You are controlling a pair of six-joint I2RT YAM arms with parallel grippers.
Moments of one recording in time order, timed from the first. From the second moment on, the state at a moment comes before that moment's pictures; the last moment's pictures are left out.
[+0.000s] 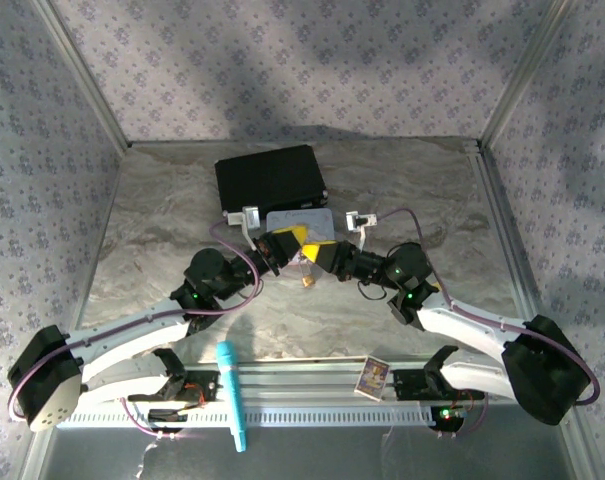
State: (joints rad) left arm -0.91 1.05 0.55 0.73 0.10 -0.92; right arm 0.70 1.14 0.45 0.97 -0.61 1.08
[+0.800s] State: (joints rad) left arm -0.91 1.02 0.65 0.07 -0.24 -0.88; right arm 0.62 0.91 0.42 0.40 -0.49 0.91
